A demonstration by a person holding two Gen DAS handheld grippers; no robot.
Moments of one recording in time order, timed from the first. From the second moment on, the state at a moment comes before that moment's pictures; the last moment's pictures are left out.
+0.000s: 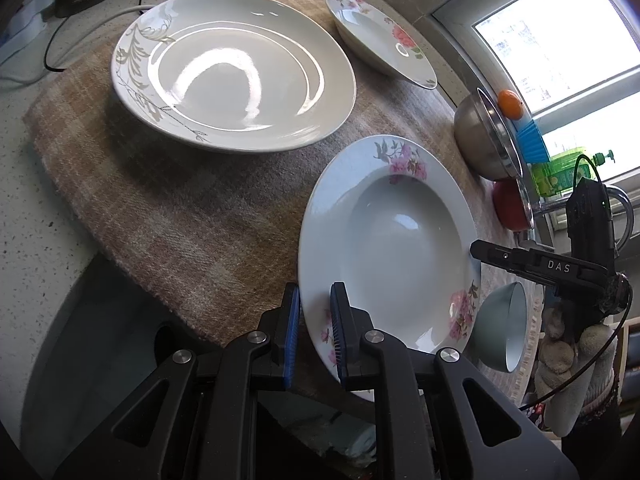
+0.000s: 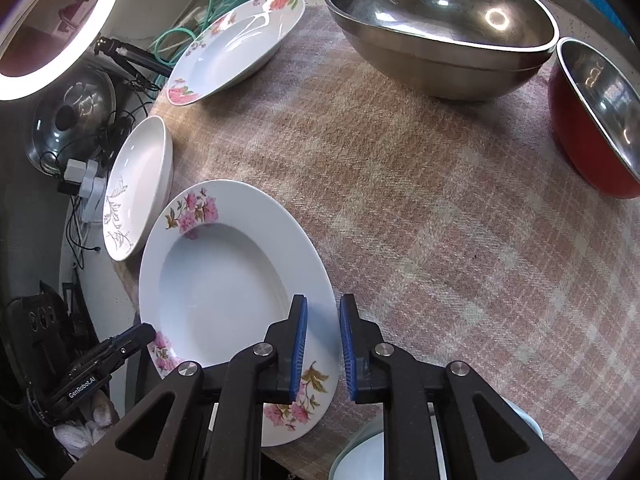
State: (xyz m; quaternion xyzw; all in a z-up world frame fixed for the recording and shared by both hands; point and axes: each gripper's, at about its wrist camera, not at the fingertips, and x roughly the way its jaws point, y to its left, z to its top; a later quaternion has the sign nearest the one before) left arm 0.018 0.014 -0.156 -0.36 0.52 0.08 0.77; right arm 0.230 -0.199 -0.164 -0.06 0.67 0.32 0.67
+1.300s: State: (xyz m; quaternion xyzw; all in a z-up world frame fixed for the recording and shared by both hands) left arm -0.013 0.102 -0.096 -0.34 0.44 0.18 0.81; right arm 0.198 -0.152 -0.073 -0.06 0.54 0.38 0.75
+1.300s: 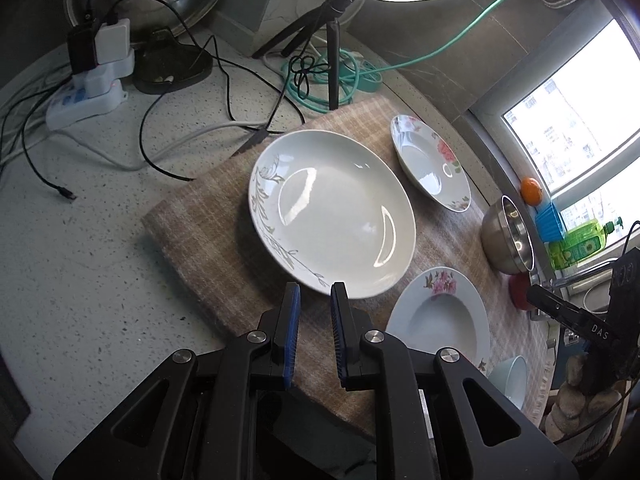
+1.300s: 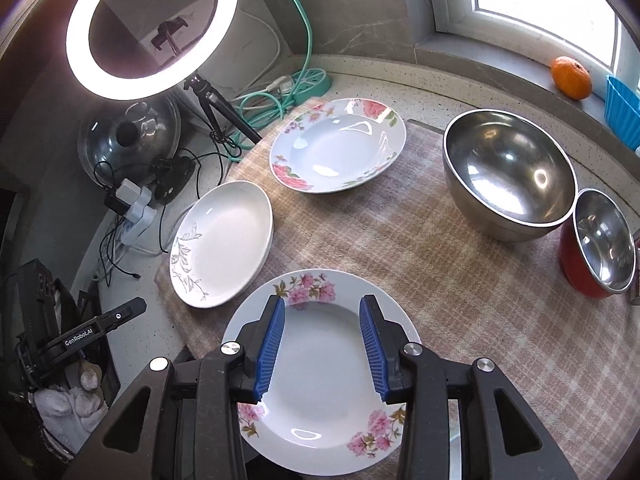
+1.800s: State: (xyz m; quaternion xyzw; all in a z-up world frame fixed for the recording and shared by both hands) left arm 0.024 0.184 -0.116 -0.31 0.48 0.12 0.81; right arm 0.179 -0.072 -0.082 -0.04 0.55 0.33 0.77
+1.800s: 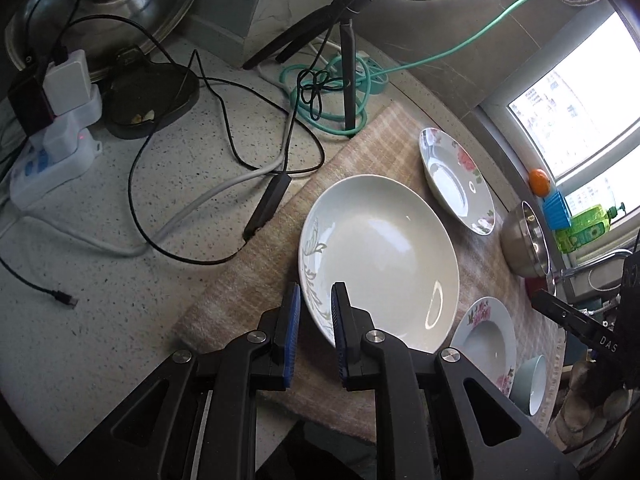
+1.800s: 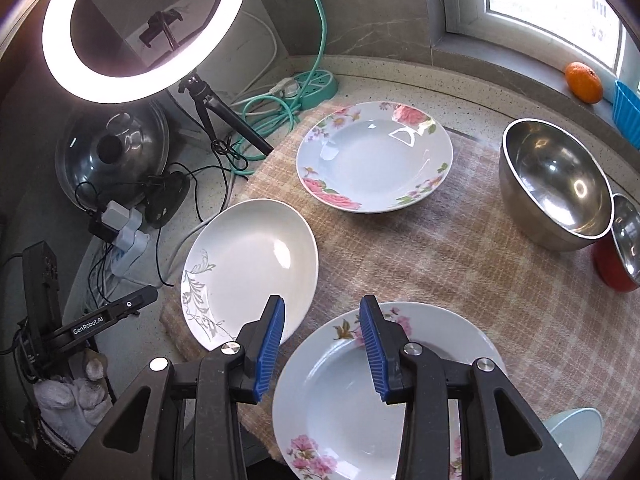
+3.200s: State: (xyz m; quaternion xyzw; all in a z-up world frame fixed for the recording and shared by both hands) left arm 0.076 0.210 -0.162 -0.28 0.54 0.05 0.80; right arm 0.217 -0.024 -0.172 0.02 0.63 0.28 0.73
